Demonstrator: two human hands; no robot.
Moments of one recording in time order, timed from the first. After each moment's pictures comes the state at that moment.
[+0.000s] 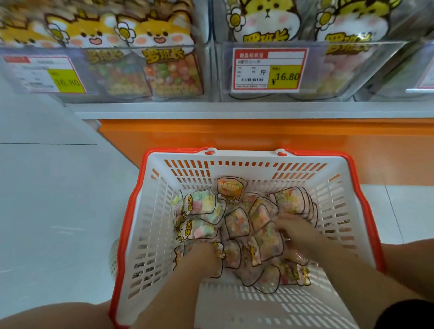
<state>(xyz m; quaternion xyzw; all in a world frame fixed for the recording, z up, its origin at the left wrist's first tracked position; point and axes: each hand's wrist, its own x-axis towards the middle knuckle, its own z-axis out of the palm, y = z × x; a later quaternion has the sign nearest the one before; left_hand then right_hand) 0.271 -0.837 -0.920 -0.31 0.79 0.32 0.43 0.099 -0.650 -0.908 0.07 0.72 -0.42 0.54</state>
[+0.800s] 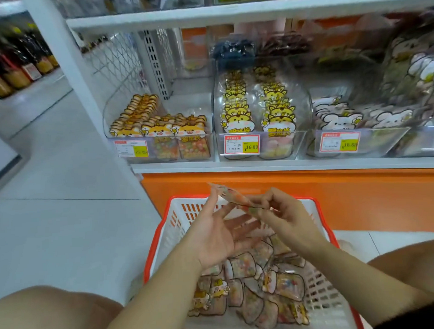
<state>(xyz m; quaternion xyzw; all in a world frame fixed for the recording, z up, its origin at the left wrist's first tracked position) 0.238 -0.823 -0.700 -0.28 0.30 0.91 0.05 0.137 -0.670 -0.699 -0.34 0.69 -0.60 0.23</state>
